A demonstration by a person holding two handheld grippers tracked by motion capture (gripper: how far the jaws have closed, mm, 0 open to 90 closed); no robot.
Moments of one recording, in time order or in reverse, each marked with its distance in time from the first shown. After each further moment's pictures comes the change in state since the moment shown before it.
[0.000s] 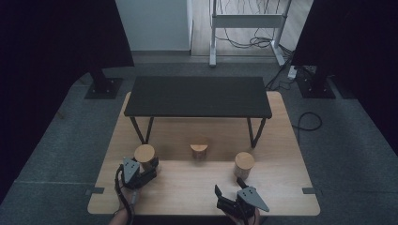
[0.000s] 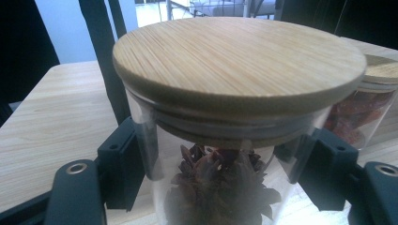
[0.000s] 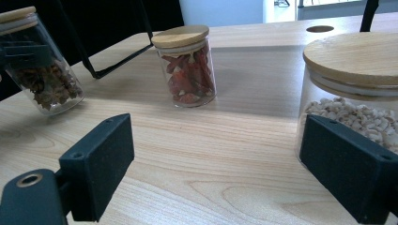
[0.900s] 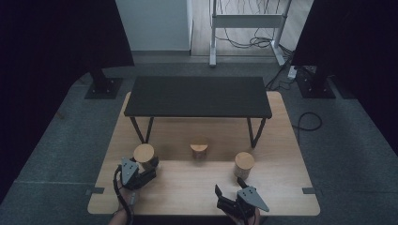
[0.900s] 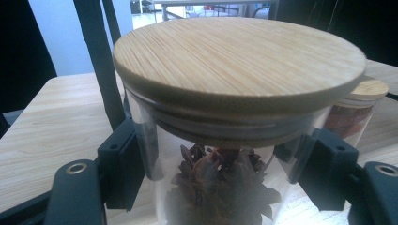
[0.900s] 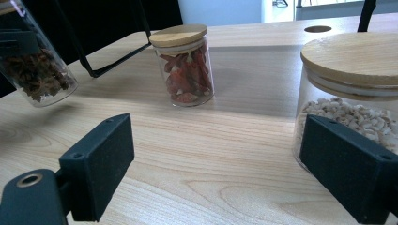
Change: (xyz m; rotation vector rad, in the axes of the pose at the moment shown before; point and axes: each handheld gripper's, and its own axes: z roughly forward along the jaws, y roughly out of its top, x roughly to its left) left arm 0.001 0.002 -0.007 -0.040 -0.019 -0.004; right arm 0.001 0.000 0.000 0.003 -0.007 -0.006
